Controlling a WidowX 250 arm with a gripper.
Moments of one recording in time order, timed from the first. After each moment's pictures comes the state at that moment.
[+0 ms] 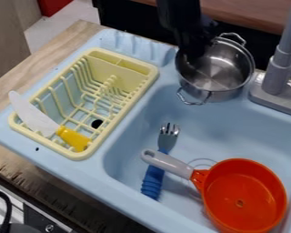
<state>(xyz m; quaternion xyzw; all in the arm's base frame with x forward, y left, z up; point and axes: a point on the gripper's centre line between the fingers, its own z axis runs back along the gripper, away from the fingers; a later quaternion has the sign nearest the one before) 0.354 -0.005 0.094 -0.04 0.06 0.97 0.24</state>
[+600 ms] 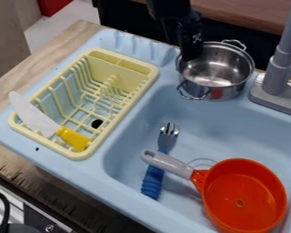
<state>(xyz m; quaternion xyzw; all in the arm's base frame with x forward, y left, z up) 0.343 0.001 0.113 -0.07 0.04 0.94 0.34</state>
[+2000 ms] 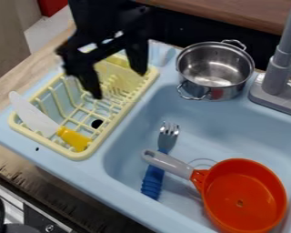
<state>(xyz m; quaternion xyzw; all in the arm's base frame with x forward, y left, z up) 0.221 0.025 0.137 -0.04 -0.03 0.53 0.84</state>
